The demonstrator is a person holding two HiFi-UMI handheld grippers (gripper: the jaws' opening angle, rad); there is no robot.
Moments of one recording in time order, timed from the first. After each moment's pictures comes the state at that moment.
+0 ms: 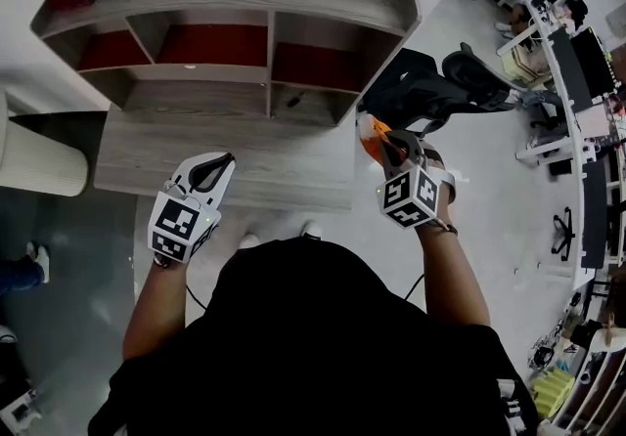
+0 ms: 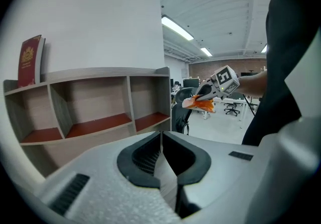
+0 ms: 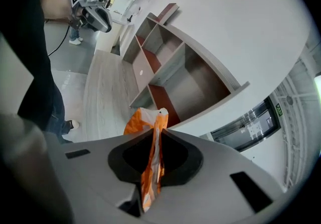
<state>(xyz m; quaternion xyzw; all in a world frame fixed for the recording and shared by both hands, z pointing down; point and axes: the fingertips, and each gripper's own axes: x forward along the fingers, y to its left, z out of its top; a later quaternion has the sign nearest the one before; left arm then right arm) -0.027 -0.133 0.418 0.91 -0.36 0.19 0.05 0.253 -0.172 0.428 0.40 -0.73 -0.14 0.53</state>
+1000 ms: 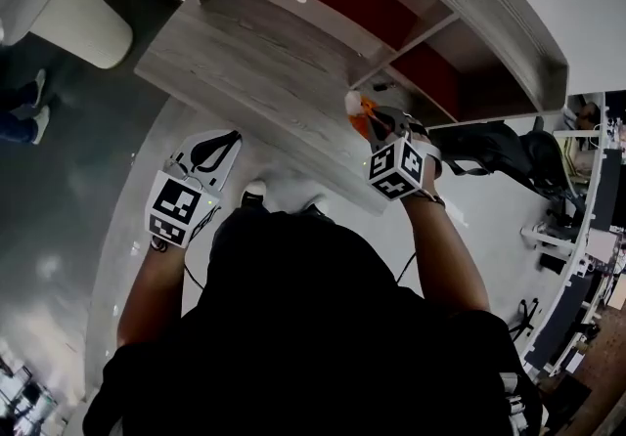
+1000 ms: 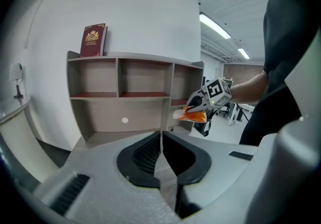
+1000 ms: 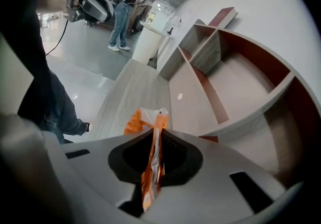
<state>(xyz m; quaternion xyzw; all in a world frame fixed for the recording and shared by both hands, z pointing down) -0.177 -0.070 0.478 0.82 -0.52 0.18 0.15 0.025 -0.218 0.543 0.18 -0.81 -0.20 0.53</state>
